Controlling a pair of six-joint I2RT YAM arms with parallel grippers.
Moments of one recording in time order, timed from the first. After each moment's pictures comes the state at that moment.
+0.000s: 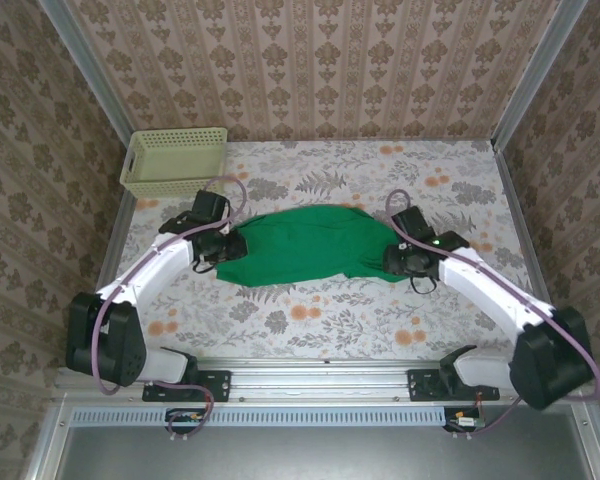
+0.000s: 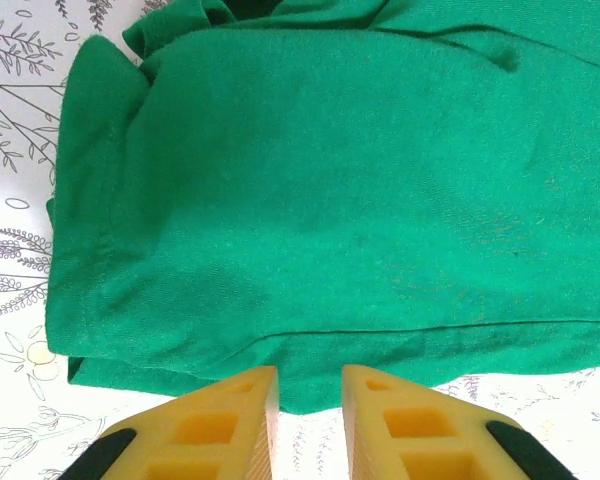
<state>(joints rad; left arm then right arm) -0.35 1.37 0.96 -0.69 0.16 -0.44 0.39 1.29 0.87 -0.76 0.12 0.49</state>
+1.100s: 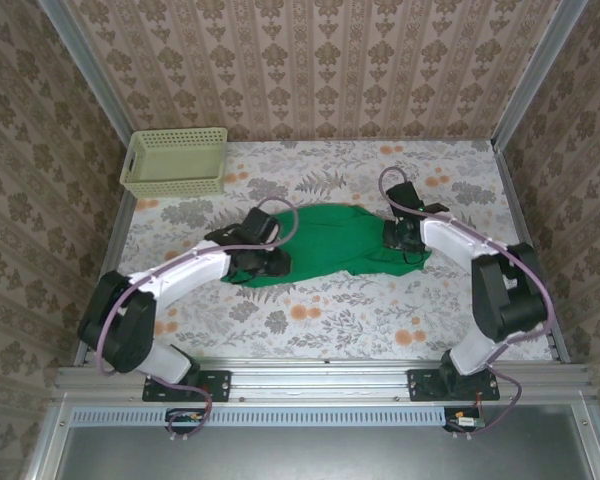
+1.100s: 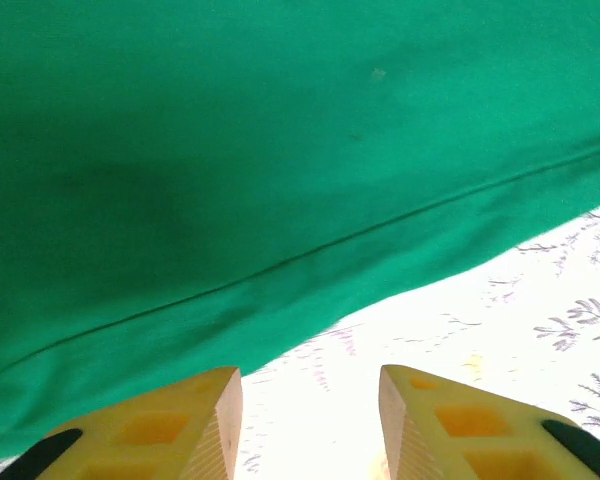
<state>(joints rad) -0.69 1.50 0.94 -0.54 0.13 -0.48 0.27 1.61 1.04 -0.60 0.13 0.47</state>
